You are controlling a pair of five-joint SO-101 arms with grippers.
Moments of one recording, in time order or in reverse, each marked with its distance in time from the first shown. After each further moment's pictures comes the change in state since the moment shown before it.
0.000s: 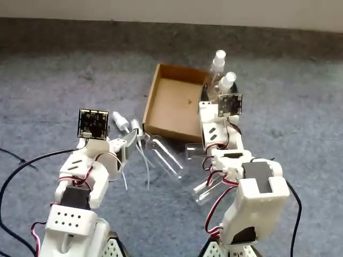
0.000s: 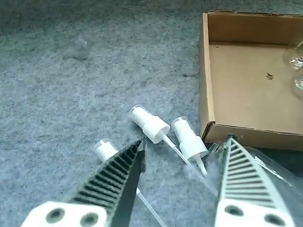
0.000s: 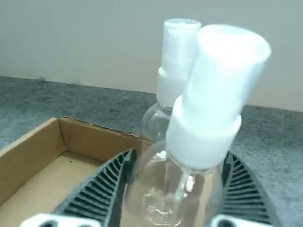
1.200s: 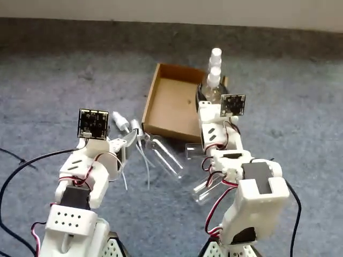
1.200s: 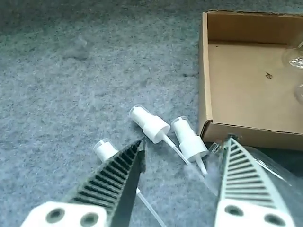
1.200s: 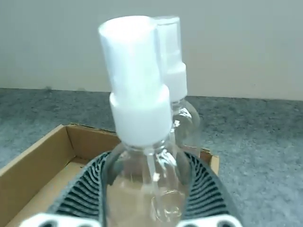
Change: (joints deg) left arm 0.0 0.0 0.0 0.0 0.0; right arm -0.6 -0.2 0.4 0.0 -6.8
